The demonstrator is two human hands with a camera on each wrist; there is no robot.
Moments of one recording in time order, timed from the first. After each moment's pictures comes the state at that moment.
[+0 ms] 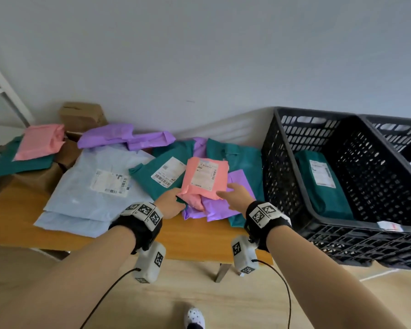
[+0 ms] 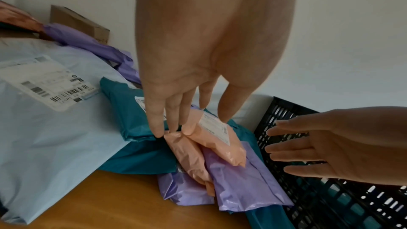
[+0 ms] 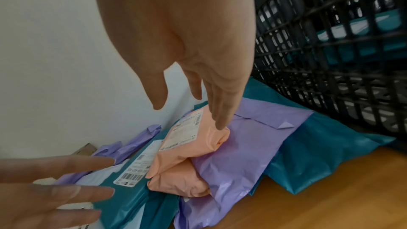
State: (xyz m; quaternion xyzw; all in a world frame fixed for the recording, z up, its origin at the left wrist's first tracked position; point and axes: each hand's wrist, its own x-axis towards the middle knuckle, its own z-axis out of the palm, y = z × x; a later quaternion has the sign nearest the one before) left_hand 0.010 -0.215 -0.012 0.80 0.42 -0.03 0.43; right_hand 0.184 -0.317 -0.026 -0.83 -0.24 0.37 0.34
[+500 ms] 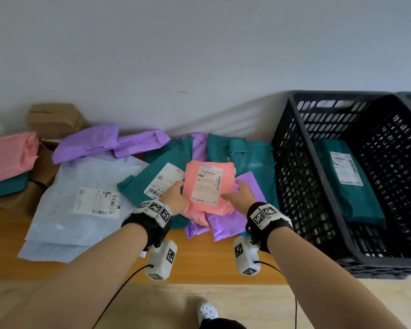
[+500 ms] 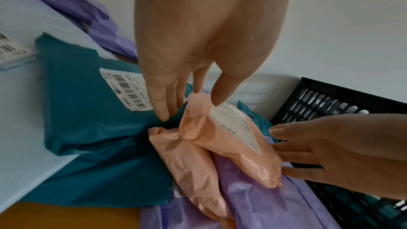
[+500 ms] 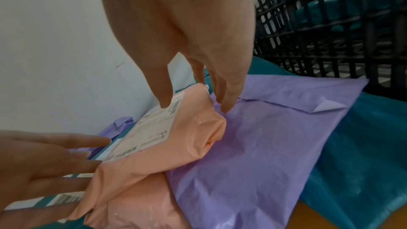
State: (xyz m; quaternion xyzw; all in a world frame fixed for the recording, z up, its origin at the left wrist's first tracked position) left_hand 0.084 -0.133 -0.059 0.76 0.48 -0.03 0.43; right_hand 0.235 -0.255 -0.067 -0.82 -0.15 0.40 0.37
